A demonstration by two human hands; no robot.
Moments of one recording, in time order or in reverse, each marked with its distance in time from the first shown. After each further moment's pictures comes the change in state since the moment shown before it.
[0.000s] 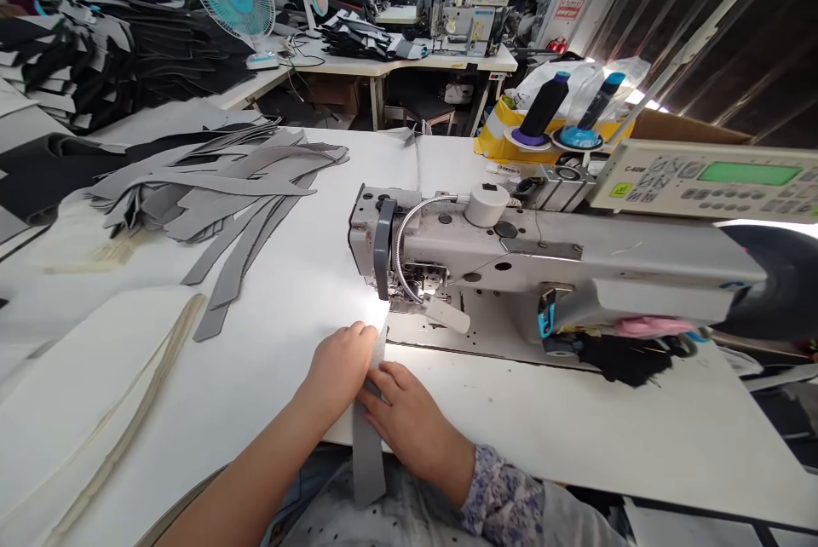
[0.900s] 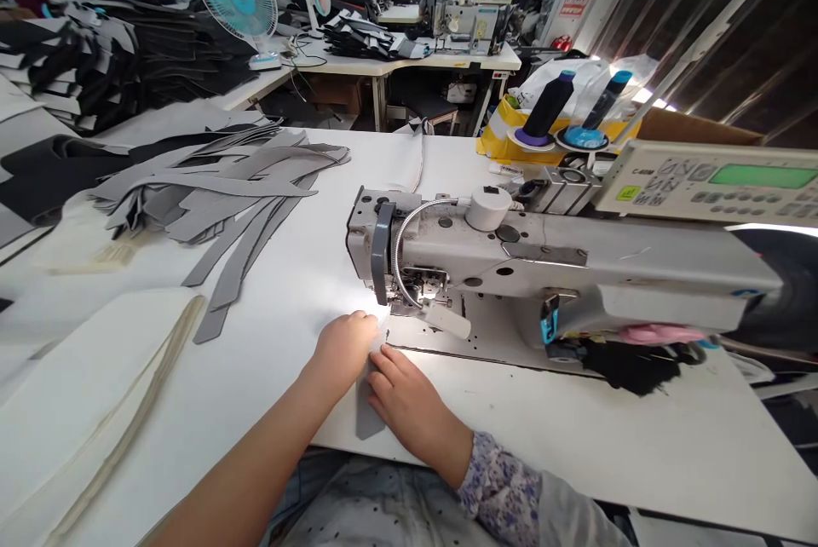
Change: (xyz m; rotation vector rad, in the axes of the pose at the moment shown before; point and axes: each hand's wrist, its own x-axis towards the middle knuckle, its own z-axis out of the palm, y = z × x) left_hand 0.029 -0.005 -0.008 -0.010 -0.025 -0.055; right_hand 0.017 0.016 0.003 -0.080 0.037 0.018
